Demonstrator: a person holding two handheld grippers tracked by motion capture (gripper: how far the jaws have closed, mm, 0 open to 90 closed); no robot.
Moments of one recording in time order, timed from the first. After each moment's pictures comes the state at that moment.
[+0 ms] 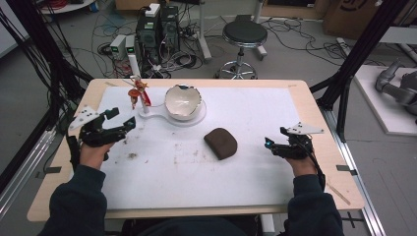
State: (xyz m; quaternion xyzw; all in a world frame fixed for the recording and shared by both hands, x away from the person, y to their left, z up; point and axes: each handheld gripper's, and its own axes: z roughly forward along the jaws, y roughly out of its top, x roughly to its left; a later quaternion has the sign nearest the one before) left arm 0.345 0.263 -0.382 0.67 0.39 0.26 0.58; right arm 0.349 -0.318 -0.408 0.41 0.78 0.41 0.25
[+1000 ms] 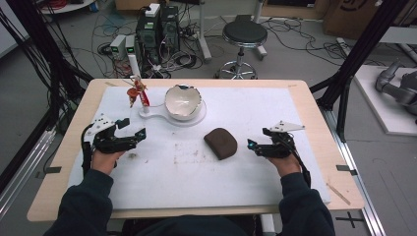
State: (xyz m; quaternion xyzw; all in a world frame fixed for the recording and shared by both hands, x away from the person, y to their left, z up) left arm 0.349 0.250 -0.412 0.69 0.40 0.23 0.55; right arm 0.358 -0.273 -0.413 0.39 0.79 0.43 0.19
